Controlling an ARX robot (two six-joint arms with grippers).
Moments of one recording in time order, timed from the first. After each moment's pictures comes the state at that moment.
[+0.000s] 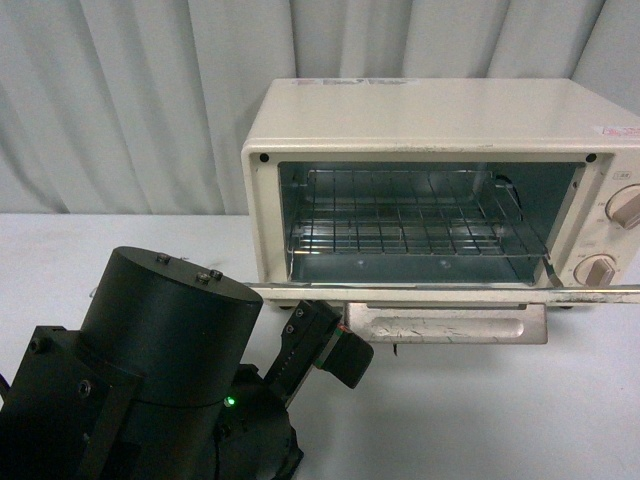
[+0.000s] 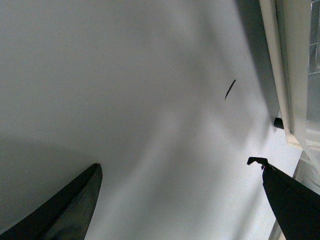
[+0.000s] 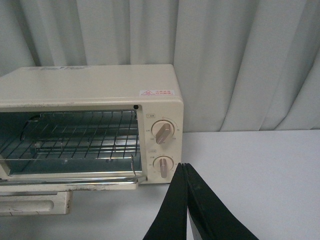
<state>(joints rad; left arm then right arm) -0.56 2.00 0.63 0.64 0.05 -1.36 0.00 0.48 0.01 0.48 0.00 -0.02</state>
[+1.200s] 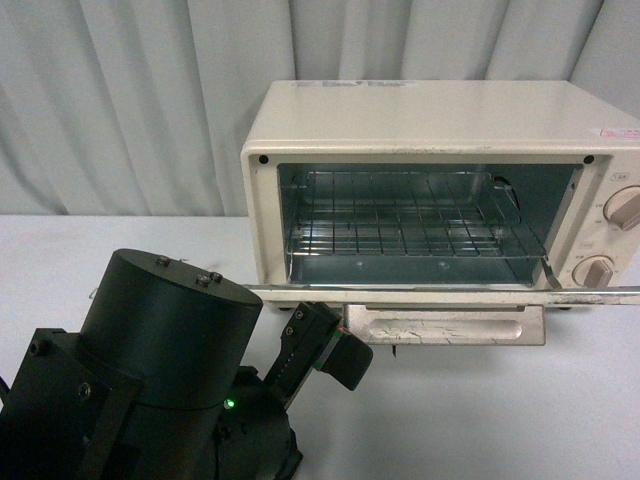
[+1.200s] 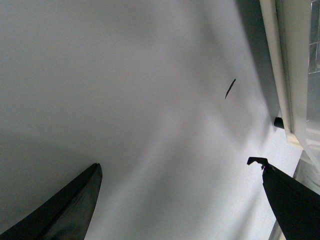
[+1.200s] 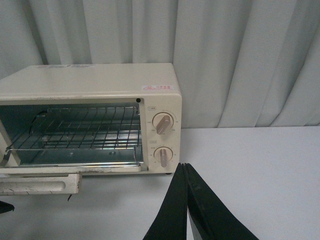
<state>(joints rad) -0.56 2.00 0.63 0.64 0.05 -1.36 0.00 0.00 0.01 0.00 0.00 -0.01</state>
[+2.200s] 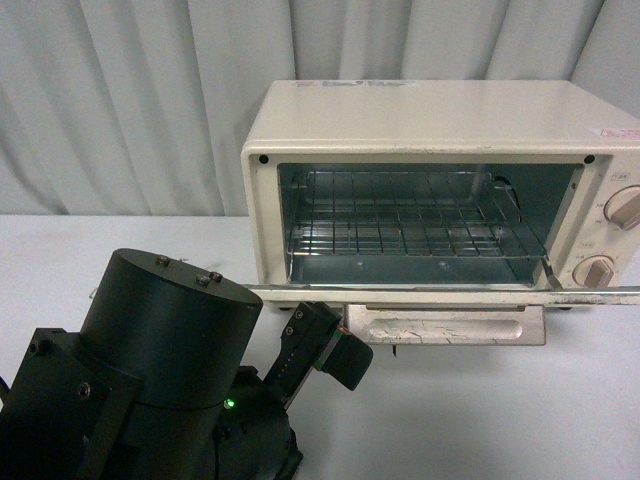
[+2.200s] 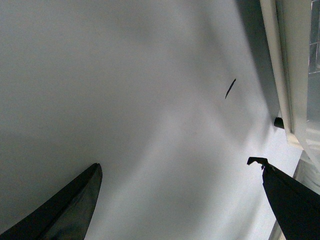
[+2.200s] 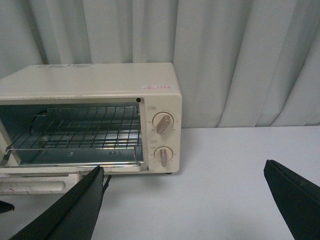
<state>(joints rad) -0.56 2.00 0.63 0.64 0.05 -1.36 0.00 0.00 0.01 0.00 0.00 -0.01</state>
